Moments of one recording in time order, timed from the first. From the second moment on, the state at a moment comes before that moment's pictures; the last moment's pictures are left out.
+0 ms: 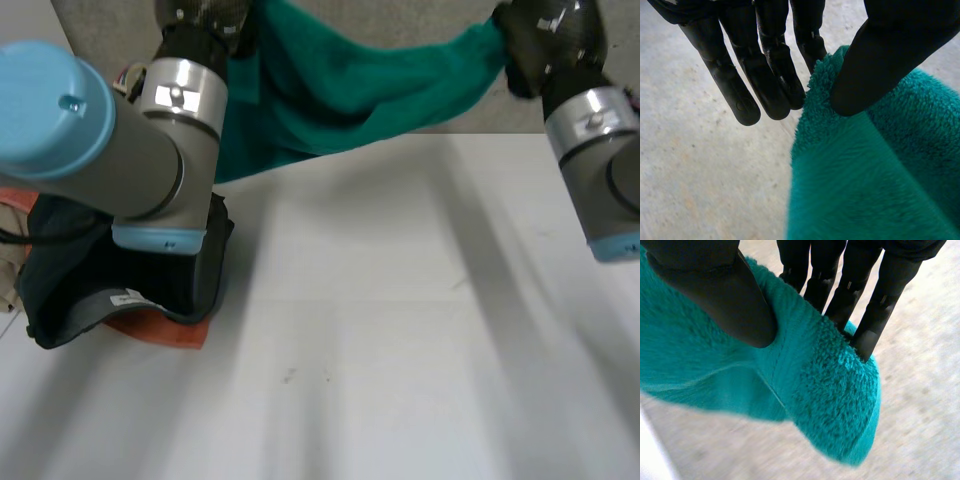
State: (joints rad) left arm 4.14 -2.04 -1.09 3.73 -1.64 3.51; right arm 1.84 -1.17 1.27 -0.52 1.36 2.67; left_hand 1.14 1.19 1.19 1.20 0.98; right_hand 1.12 1.18 1.19 1.20 0.99
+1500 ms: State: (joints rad) left arm 4.18 -1.65 -1.65 3.51 -1.55 3.60; right arm 1.75 -1.33 1.20 0.26 1.23 2.42; left_hand 1.14 1.20 1.19 1.20 0.98; right_hand 1.13 1.17 1.19 1.20 0.97
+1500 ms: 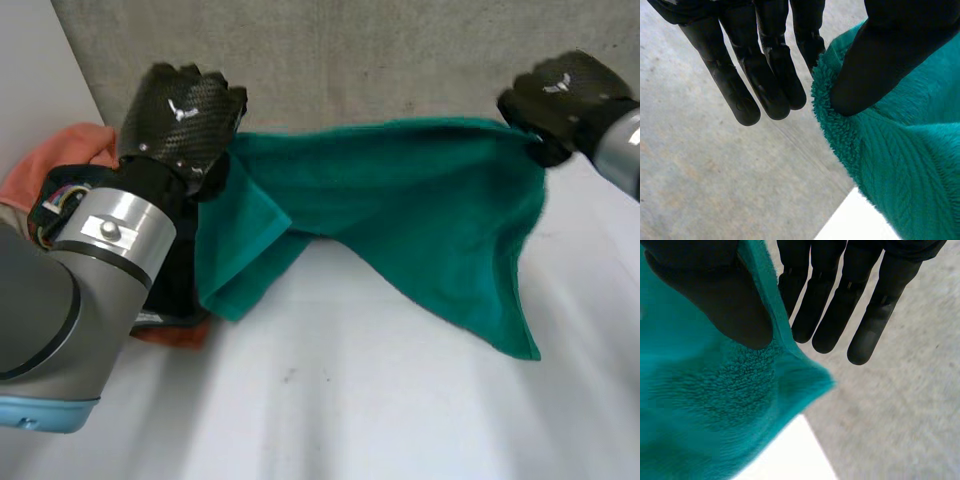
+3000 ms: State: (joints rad) left arm 4.26 -1.93 -1.77 3.84 -1.42 3.75; right arm 1.56 -1.07 1.56 -0.05 1.21 2.74; left_hand 1.10 1.09 1.09 1.09 0.92; right_hand 0.78 0.77 0.78 0.77 0.58
